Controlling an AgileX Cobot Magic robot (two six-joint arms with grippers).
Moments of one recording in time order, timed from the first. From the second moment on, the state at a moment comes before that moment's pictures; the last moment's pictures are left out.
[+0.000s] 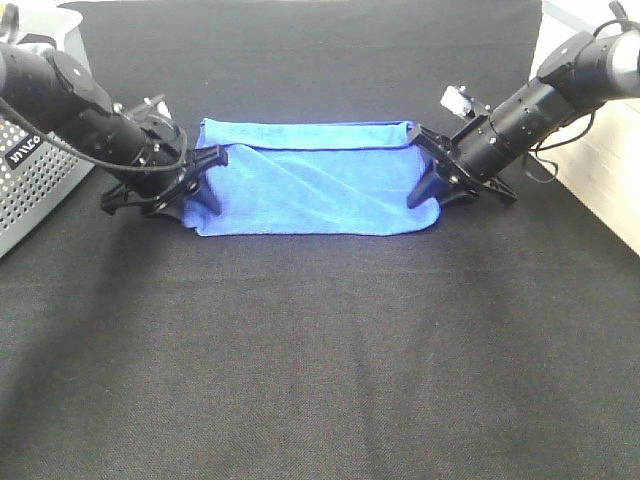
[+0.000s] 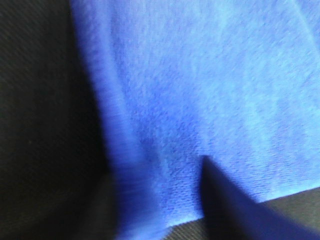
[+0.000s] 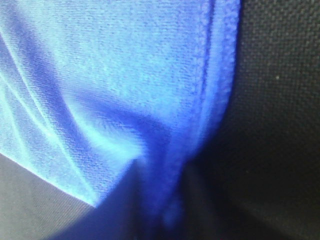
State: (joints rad) left arm -0.17 2.33 -1.57 -0.68 0.60 0.19; right arm 0.07 2.43 -1.78 0.70 0.93 -0.32
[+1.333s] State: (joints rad) left arm -0.18 1.94 -1.07 -0.49 0.76 0.15; right arm 0.07 2.05 -1.10 0.63 0.84 -0.33
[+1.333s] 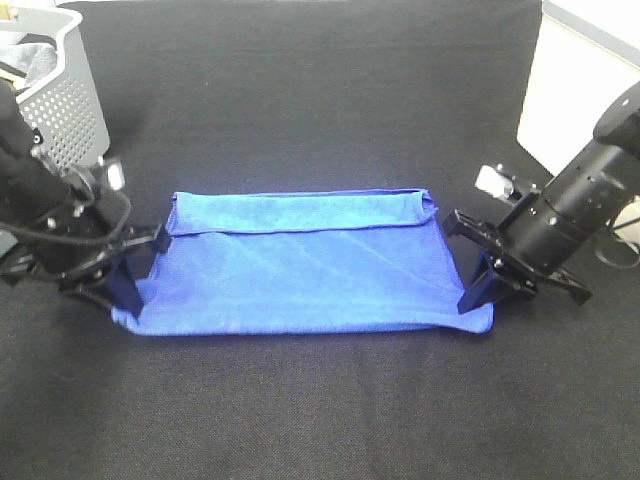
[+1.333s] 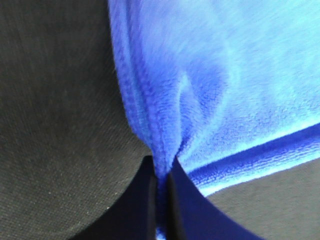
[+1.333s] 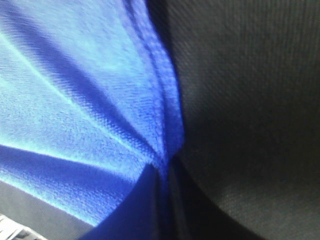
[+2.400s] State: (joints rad) left arm -0.18 2.24 -1.62 -0.42 0.66 0.06; right arm 0.07 2.37 -1.80 0.59 0.91 -0.30
